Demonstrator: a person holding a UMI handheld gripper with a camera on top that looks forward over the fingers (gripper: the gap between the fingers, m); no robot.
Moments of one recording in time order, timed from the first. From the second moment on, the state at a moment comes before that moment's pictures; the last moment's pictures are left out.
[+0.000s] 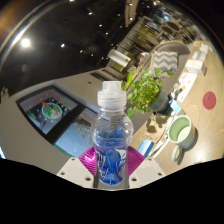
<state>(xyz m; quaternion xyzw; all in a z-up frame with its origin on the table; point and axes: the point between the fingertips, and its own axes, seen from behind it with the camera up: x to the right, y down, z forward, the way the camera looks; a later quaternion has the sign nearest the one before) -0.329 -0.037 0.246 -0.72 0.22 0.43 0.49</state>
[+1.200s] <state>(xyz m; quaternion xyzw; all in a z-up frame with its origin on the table) -0.180 0.046 0.317 -0.72 0.13 0.32 0.60</state>
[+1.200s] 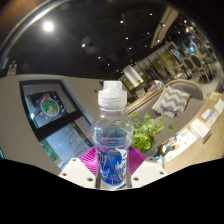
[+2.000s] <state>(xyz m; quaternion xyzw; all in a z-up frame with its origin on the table) -0.014 0.052 0.086 -0.80 -0.08 0.07 0.58</state>
